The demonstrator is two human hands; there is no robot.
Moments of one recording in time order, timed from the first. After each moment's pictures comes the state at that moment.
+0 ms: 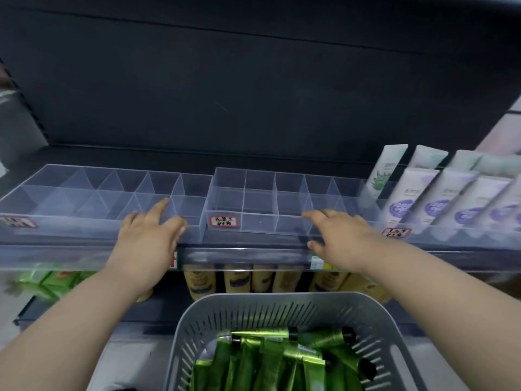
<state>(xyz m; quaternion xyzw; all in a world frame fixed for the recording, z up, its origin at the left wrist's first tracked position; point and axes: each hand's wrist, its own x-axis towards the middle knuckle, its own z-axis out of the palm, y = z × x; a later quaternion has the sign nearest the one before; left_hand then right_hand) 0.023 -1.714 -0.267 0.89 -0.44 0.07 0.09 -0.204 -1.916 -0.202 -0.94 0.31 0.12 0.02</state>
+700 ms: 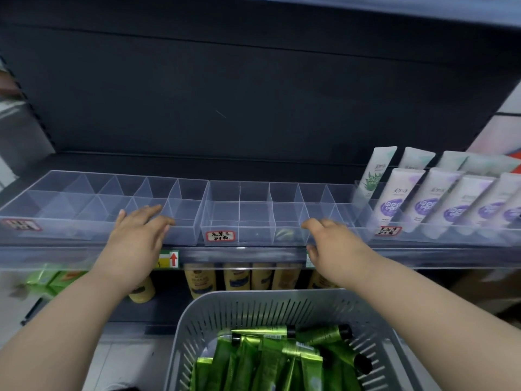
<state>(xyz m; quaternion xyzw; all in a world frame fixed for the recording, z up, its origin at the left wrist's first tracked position) 0.027 -1.697 -0.262 0.88 -0.43 0.07 0.17 -0.222 -1.893 -0.210 -0.94 0.32 0.03 0.08</state>
